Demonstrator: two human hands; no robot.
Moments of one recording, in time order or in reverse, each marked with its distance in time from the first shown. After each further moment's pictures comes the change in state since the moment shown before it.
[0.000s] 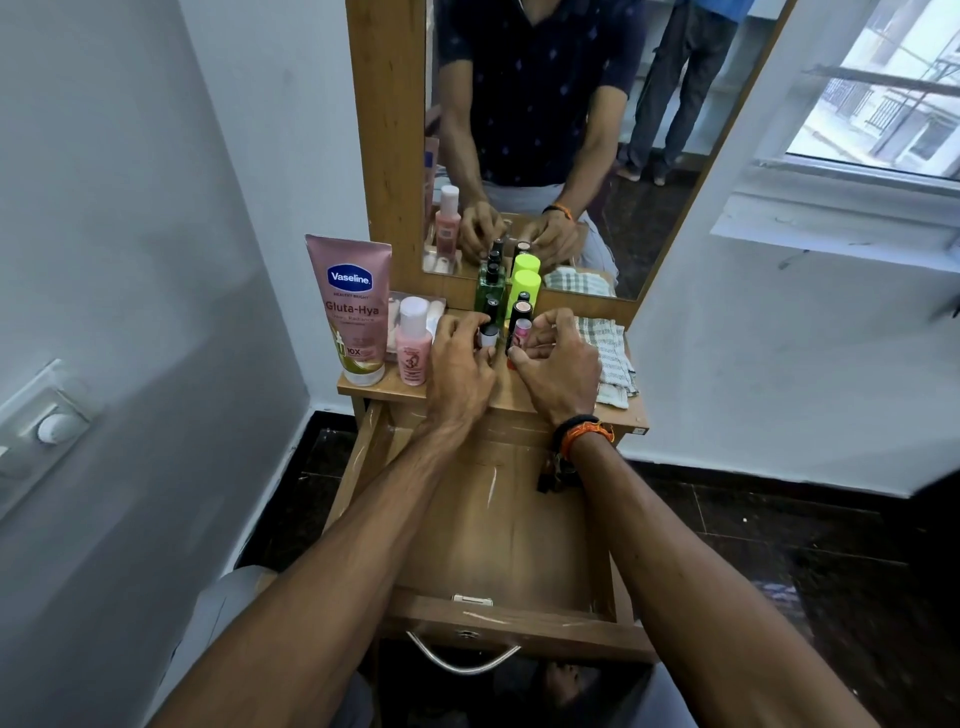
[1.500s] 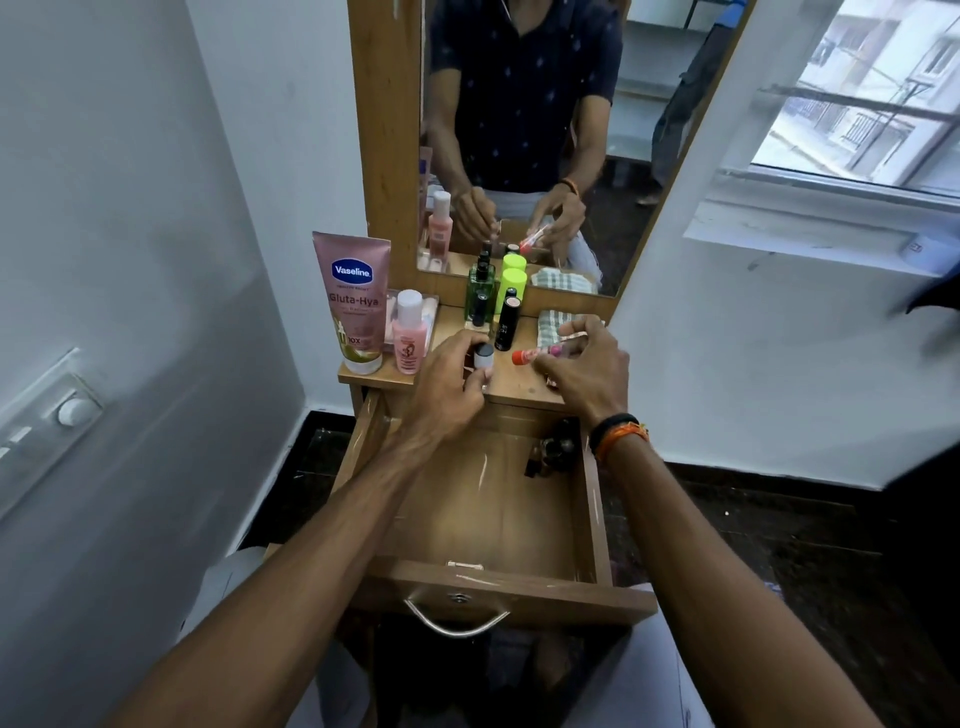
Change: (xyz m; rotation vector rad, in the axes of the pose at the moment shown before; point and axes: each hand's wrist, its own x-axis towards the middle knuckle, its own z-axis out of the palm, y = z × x) left_hand -0.035 0.000 -0.032 -0.048 -0.184 0.167; right_hand -0.020 -0.004 -0.064 0.078 -0.049 0.149
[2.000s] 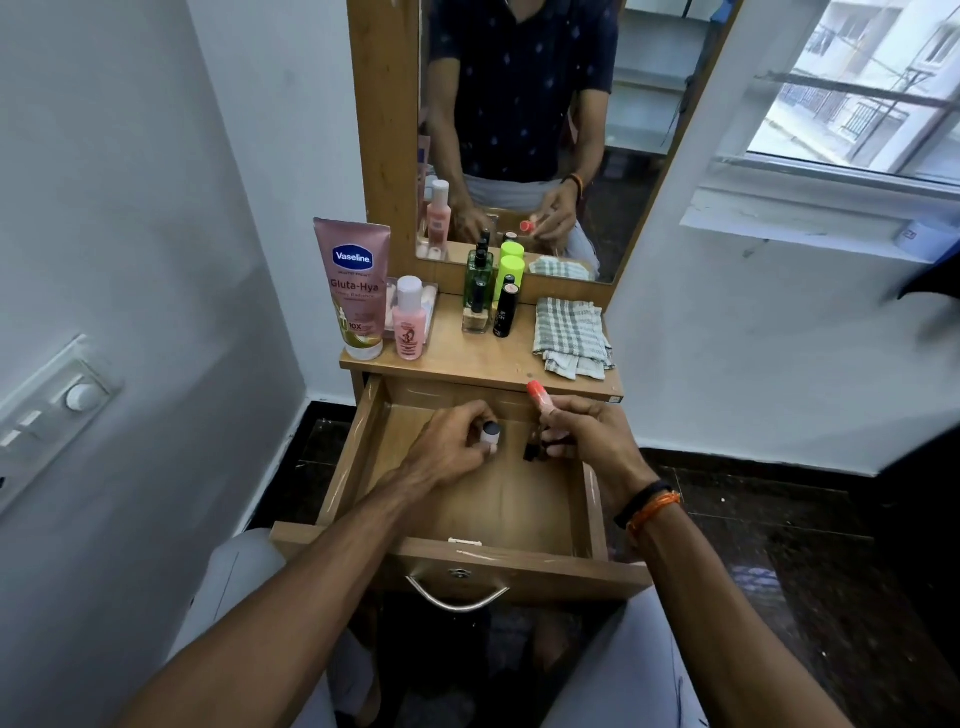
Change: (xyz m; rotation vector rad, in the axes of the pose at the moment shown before) left_hand -0.061 -0.023 0.018 0.007 -0.419 -0.174; right_hand -0.070 0.041 -0.022 0.499 -0.391 0.428
